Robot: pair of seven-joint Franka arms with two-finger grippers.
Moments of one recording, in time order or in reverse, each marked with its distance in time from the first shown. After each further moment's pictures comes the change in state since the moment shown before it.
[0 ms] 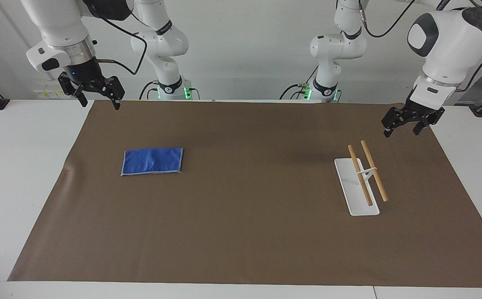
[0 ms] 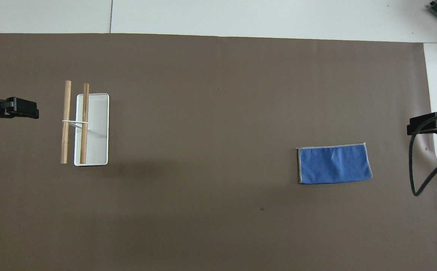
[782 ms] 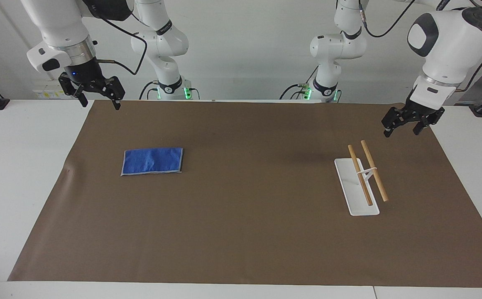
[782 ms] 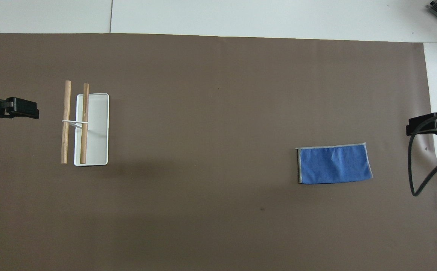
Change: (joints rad) left arm 0.000 0.000 0.000 0.000 0.000 0.000 0.000; right arm 0.000 0.000 0.000 -0.005 0.000 0.000 0.000
